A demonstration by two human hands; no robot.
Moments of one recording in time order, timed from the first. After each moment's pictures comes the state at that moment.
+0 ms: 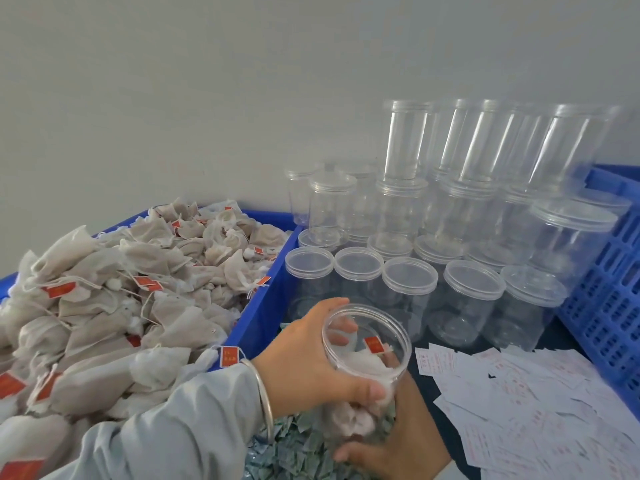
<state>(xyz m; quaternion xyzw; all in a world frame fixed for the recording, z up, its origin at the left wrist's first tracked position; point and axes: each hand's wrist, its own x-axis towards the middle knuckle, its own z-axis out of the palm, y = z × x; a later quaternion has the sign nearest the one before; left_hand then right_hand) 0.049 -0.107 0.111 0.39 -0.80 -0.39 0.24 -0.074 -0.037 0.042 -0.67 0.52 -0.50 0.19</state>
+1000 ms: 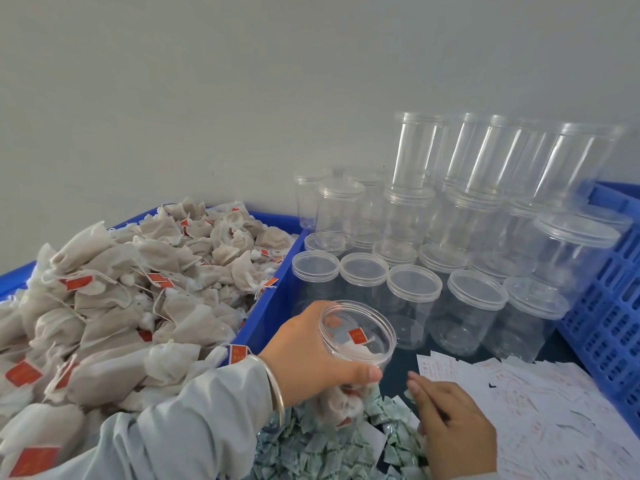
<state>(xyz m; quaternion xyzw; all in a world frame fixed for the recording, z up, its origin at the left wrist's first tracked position) 0.053 -0.116 0.105 0.44 -0.77 -0.37 0.27 -0.119 -0.037 0.015 -0.47 0.67 -0.58 0.05</state>
